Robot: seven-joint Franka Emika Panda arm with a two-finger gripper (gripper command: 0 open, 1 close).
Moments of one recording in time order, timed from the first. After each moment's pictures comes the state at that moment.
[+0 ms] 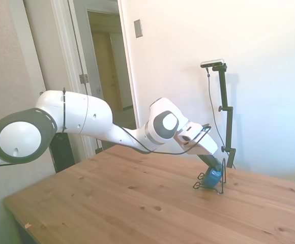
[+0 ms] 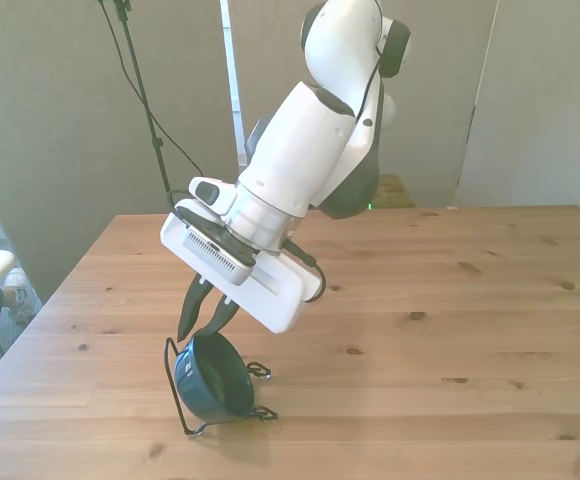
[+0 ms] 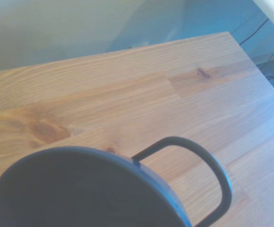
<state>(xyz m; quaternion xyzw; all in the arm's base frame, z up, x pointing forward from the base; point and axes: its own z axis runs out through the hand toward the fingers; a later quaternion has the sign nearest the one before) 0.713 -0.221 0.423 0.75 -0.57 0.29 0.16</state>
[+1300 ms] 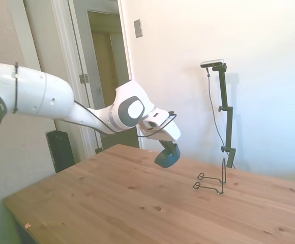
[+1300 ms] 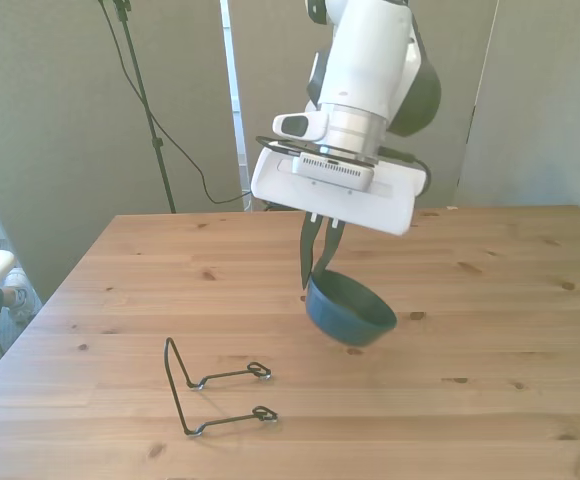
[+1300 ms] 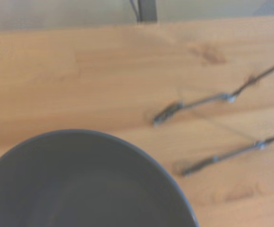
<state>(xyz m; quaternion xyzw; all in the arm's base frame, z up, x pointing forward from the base) 0.608 -0.125 0.480 0.86 -0.47 0.20 0.01</state>
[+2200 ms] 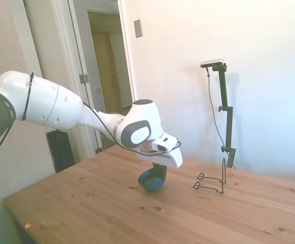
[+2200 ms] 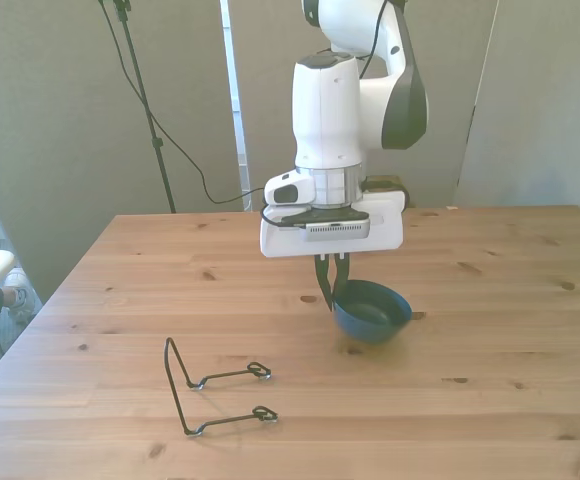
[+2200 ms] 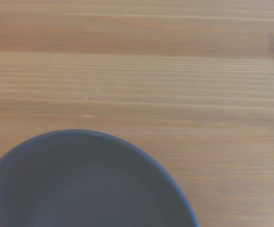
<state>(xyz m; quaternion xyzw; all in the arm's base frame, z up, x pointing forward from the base) 0.632 -0.124 0.397 0.91 -0.39 0.11 -0.06</state>
